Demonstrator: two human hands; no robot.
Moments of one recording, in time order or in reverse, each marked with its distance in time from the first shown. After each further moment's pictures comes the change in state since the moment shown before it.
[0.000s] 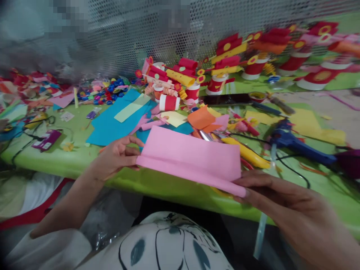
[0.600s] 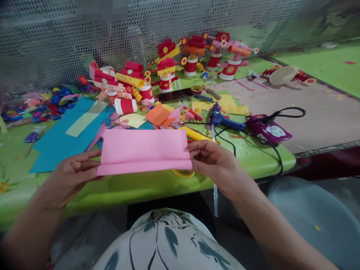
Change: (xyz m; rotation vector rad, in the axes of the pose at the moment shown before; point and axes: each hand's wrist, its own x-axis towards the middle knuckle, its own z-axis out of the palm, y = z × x) left_hand 0.004 -0.003 -0.002 0.056 0.136 -0.053; right_hand -0.004 -0.019 0.013 0.434 -0.122 0.082
